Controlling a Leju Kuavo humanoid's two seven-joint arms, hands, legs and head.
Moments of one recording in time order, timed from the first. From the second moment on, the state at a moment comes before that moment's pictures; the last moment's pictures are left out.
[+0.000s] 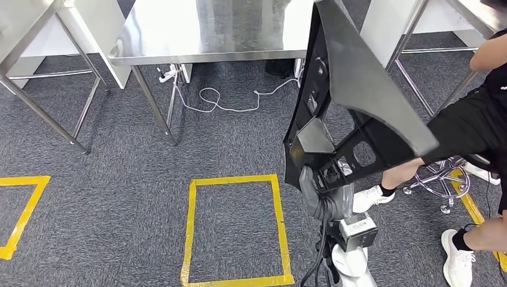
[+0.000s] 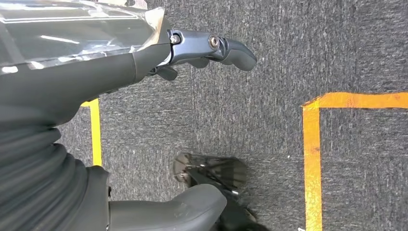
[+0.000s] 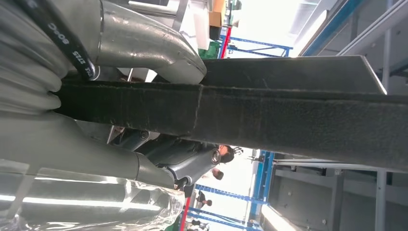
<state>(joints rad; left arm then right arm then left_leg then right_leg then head) -0.12 0.01 -1.38 -0.13 1.55 0.29 -0.50 -0.08 0.06 0.25 -1.66 0.18 -0.14 -0.65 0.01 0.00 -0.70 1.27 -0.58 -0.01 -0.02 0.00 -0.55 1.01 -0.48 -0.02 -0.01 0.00</state>
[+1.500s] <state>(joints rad) -0.13 0.02 -1.36 -0.13 1.55 0.31 -0.46 -0.19 0.13 0.29 -1.60 0.23 -0.11 -0.60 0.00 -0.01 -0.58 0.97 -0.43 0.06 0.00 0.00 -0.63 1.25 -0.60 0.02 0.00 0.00</state>
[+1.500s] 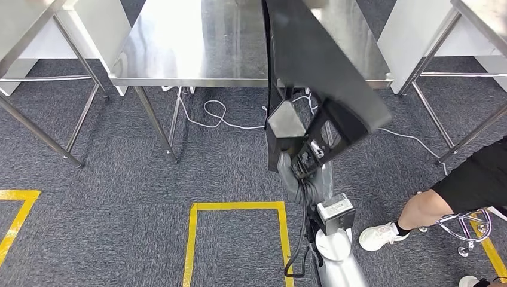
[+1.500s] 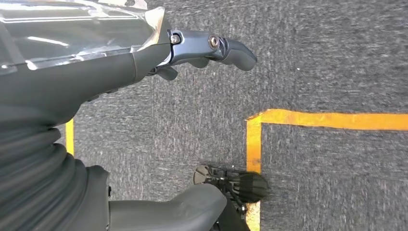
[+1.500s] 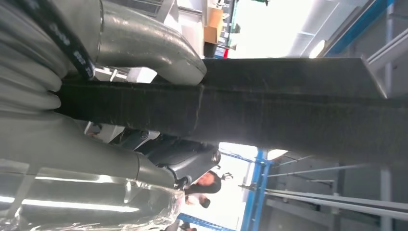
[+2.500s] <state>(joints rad) -0.12 0.03 -1.34 -0.13 1.55 0.28 -0.45 -0.19 0.15 0.32 -1.60 0.25 -0.14 -0.57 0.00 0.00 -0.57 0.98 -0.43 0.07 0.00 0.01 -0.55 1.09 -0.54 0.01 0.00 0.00</state>
